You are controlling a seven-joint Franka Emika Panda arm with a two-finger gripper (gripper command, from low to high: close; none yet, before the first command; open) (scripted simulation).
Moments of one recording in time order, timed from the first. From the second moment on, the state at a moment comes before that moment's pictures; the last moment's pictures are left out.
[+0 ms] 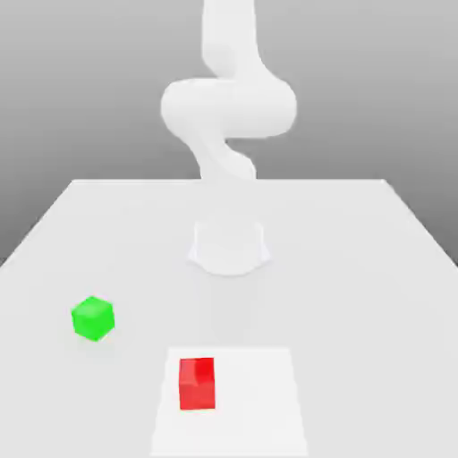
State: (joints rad) arm 0.00 -0.71 -0.01 -2.34 0.00 2.35 0.78
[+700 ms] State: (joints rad) arm -0.02 0.06 -0.08 -2.70 0.02 2.77 0.60
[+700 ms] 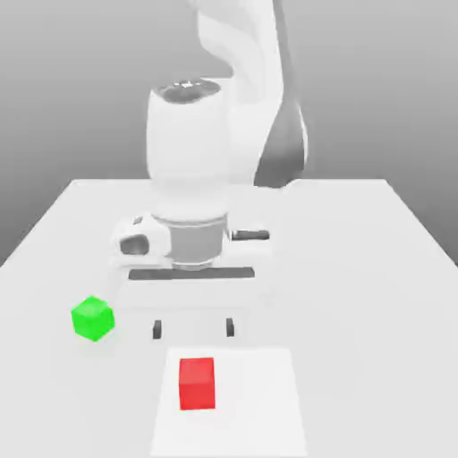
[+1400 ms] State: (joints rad) arm -0.10 0.03 -0.10 -2.73 0.00 2.76 0.67
